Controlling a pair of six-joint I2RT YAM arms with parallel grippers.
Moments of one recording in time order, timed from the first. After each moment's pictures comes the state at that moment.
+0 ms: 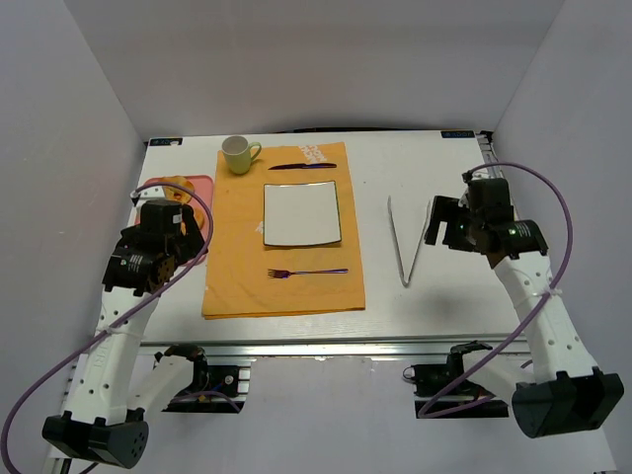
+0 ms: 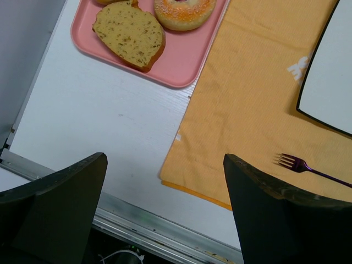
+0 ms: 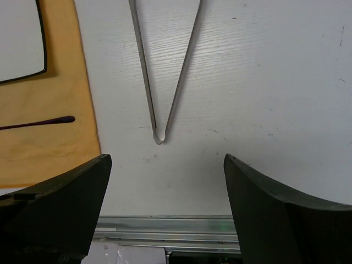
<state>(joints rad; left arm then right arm) -0.17 0.89 1.11 -1.01 -0.44 -0.40 0.18 1.07 1.13 -0.92 0.04 0.26</state>
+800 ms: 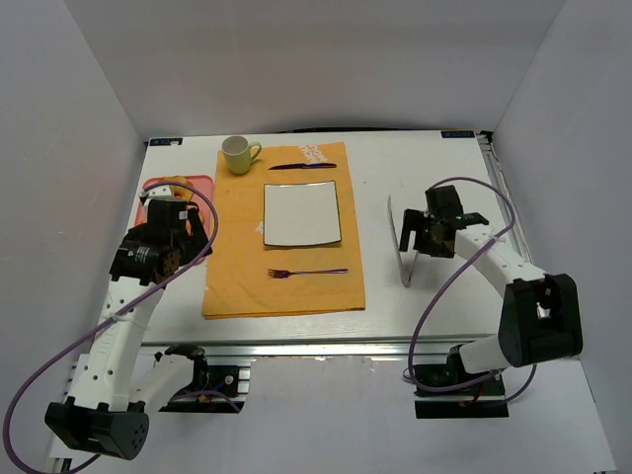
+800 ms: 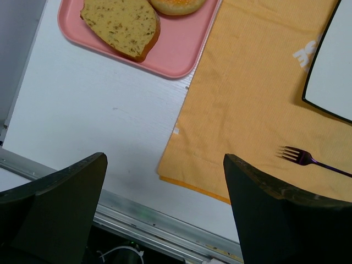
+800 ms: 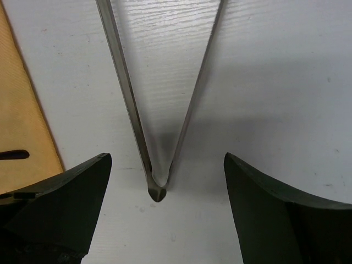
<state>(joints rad) -0.17 0.94 1.09 -1.00 -0.41 -0.41 0.23 1.39 0.92 -0.56 0.01 0.31</state>
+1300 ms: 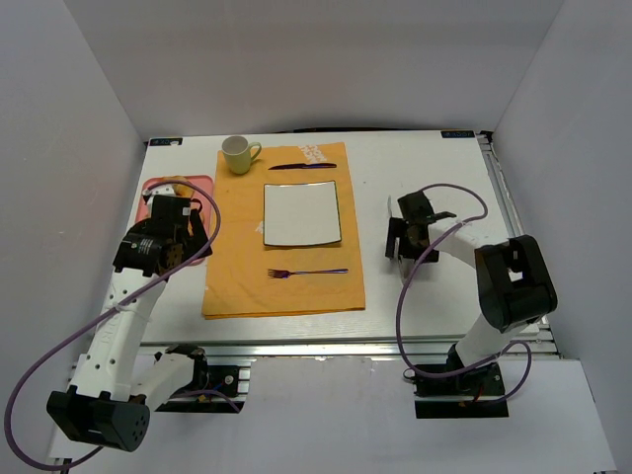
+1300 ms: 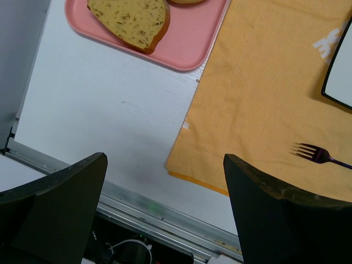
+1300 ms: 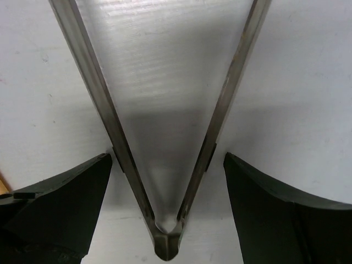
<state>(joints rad) -0.17 0.98 1.10 -1.03 -0.43 -0.40 0.34 1.64 0.93 -0.44 0.16 0.39</state>
